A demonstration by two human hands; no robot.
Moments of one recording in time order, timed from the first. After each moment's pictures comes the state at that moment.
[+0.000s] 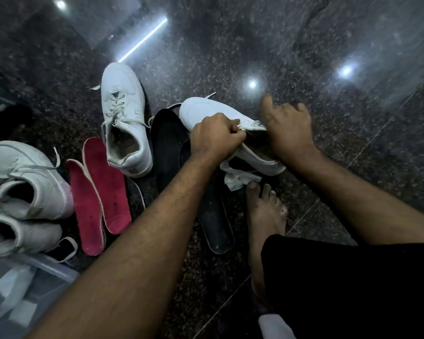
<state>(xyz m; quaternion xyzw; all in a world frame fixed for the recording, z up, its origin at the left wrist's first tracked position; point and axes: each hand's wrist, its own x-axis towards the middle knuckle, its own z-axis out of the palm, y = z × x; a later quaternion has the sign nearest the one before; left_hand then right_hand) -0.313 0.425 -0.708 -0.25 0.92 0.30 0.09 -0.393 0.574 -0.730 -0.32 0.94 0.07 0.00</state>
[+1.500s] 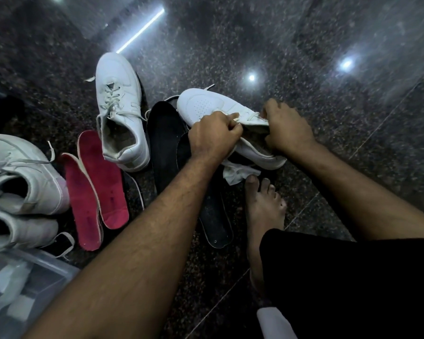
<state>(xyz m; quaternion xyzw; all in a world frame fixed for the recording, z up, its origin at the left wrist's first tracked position) -0.310 0.430 -0.727 -0.28 0.92 0.27 0.08 -0.386 0.577 -0.727 -0.23 0.95 -0.08 0.20</state>
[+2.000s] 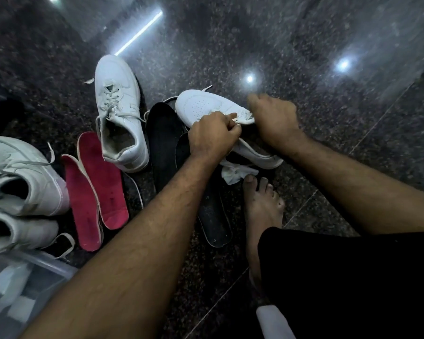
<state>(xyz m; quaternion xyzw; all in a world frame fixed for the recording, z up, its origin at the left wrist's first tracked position) -0.309 0.431 -0.727 -0.25 0.92 0.28 0.08 -0.401 0.555 -0.742 -0.33 0.94 0.01 0.07</state>
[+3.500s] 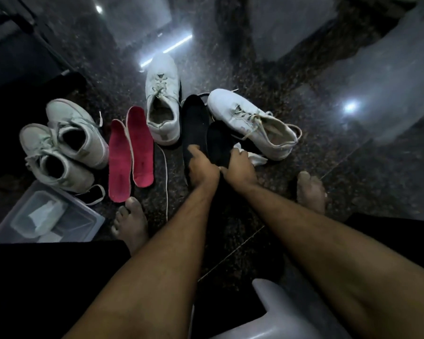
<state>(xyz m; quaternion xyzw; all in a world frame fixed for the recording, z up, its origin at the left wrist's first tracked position) -0.168 0.446 -0.738 -0.53 0.73 0.44 0.02 -0.223 0.525 -0.749 -0.18 0.93 -0.15 0.28</state>
